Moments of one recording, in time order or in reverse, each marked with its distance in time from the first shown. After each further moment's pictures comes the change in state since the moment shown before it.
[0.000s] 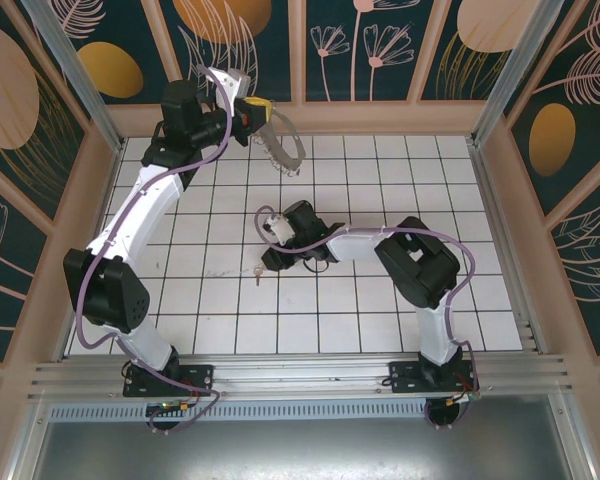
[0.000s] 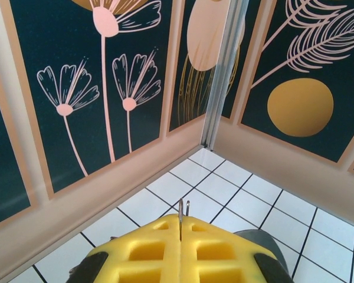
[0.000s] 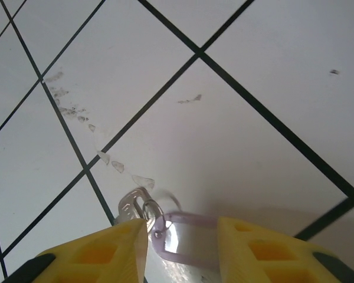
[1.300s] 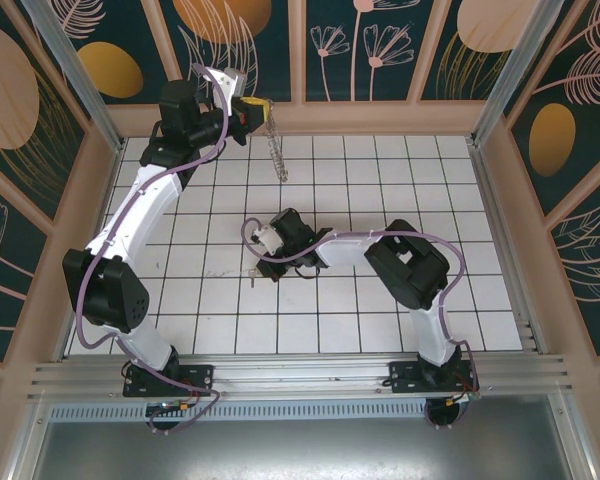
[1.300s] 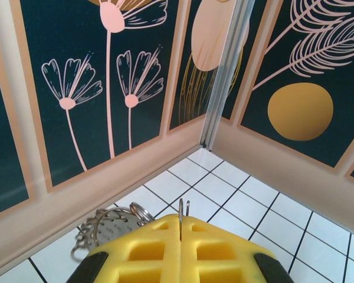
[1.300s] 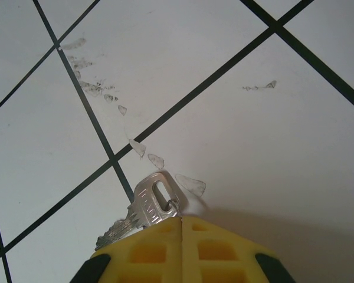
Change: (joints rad) left arm 0.009 0.000 0.000 -0.004 0.003 -0.041; right arm 0.064 0.043 0.038 -0.035 0.011 -0.039
